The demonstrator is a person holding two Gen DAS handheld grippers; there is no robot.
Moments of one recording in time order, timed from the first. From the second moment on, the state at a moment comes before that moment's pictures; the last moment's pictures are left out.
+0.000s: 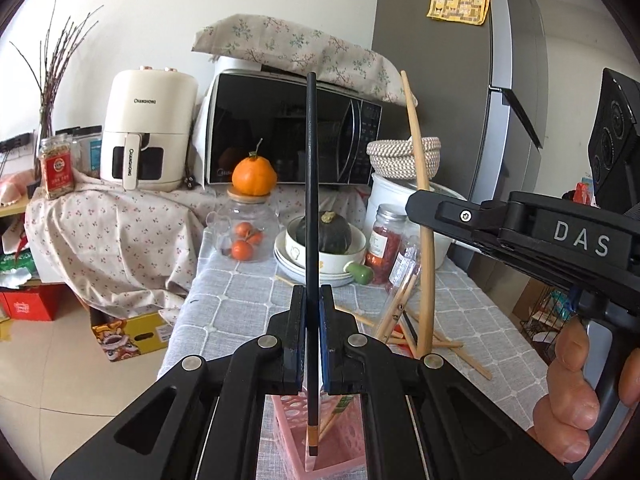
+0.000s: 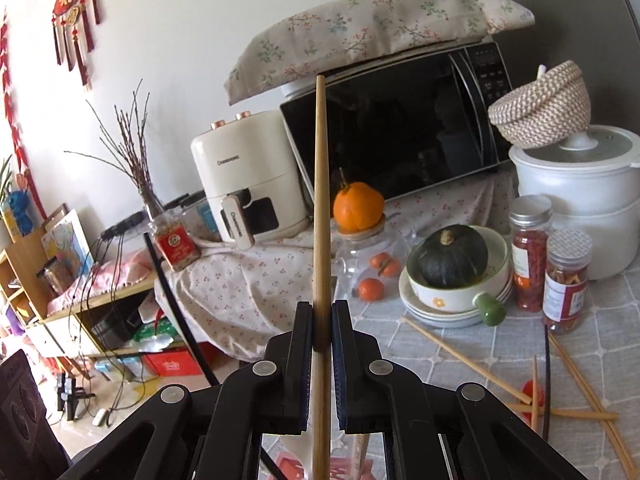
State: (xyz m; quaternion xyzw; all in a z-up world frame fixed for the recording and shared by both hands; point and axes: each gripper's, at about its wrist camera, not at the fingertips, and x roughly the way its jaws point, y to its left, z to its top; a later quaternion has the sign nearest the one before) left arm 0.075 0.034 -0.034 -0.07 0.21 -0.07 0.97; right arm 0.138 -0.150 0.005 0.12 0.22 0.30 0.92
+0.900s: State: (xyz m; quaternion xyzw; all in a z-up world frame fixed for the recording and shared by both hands) left arm 0.082 0.072 -0.025 -0.17 0.26 -0.07 0.95; right arm 0.139 -0.117 -0.028 0.05 0.26 0.31 0.92
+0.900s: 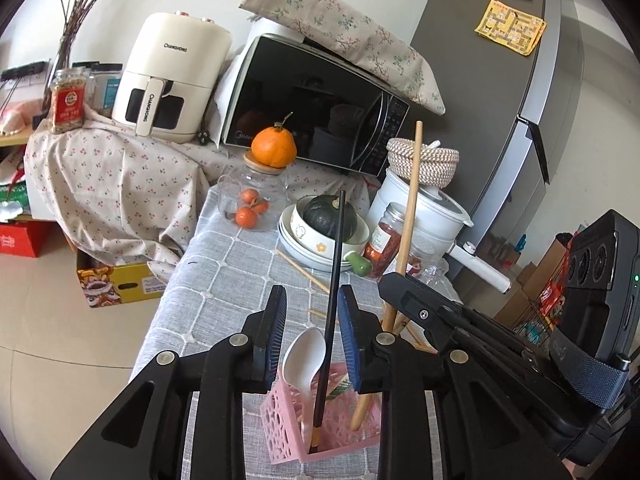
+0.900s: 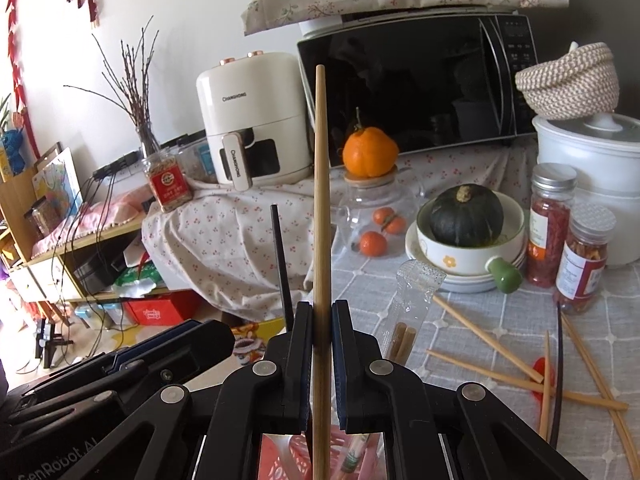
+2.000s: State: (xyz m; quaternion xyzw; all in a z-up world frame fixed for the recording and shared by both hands) left arm 0.057 -0.100 -0.046 -0.03 0.39 -0.15 0.91; right arm 0.192 -0.351 0.026 0.26 0.36 0.08 0.89
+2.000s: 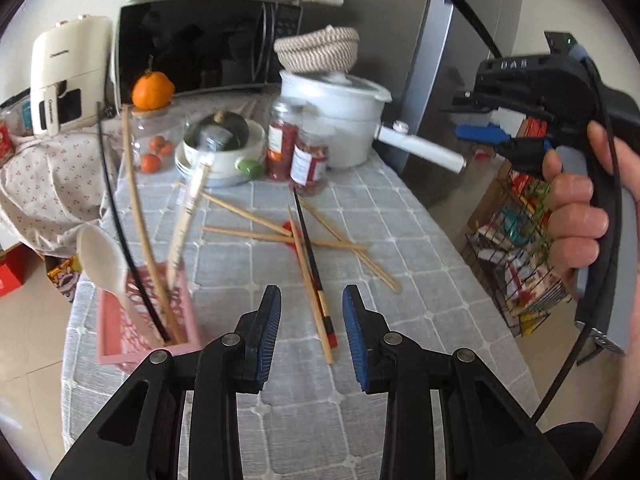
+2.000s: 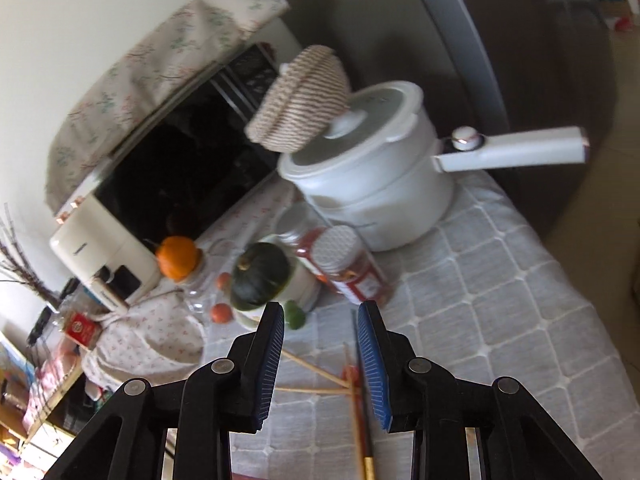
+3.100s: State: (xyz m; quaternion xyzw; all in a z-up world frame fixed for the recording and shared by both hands) left arm 0.221 -0.117 -0.147 -0.16 0.54 -0.11 0.82; right arm 0.202 -0.420 -0.025 0.44 0.41 0.03 0.80
